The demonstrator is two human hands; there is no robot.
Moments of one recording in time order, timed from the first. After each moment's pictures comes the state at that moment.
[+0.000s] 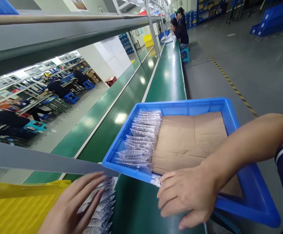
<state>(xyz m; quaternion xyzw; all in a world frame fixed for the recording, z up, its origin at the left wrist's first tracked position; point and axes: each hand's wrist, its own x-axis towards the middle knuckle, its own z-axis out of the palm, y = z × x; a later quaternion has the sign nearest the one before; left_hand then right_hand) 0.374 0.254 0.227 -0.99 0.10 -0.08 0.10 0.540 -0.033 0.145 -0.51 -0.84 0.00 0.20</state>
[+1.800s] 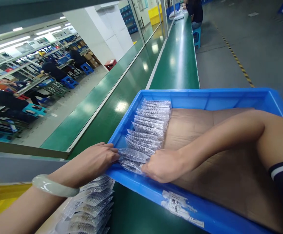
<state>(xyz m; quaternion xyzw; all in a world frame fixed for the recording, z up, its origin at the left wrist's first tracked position) 0.507 0.290 0.227 -0.93 0.24 0.21 0.17 0.584 0.078 0.149 -0.66 -0.73 0.14 0.10</state>
